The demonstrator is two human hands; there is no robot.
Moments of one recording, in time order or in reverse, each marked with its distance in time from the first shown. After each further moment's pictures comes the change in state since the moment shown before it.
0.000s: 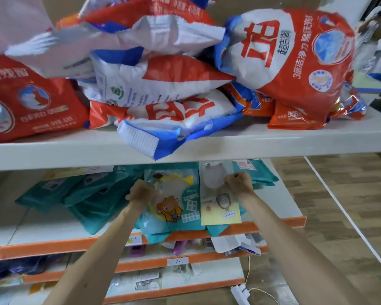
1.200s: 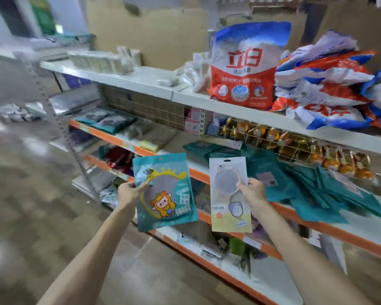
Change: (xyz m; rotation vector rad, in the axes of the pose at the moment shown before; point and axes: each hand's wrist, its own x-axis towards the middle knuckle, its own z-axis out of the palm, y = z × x) left_hand -0.319 -0.316 -0.247 -0.848 0.573 -0.216; right_hand -0.334 -0.043 0.115 0.115 -0.424 -0.359
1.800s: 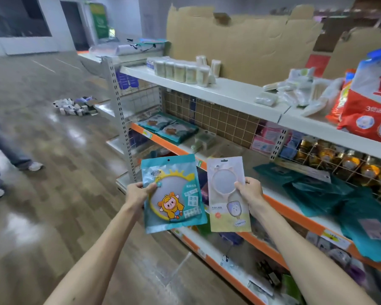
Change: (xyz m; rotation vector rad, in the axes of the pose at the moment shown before) left_hand 0.169 0.013 -0.236 -0.145 0.049 -0.058; right_hand -0.019 -0.128 0.318 -0.038 -0.183 -0.057
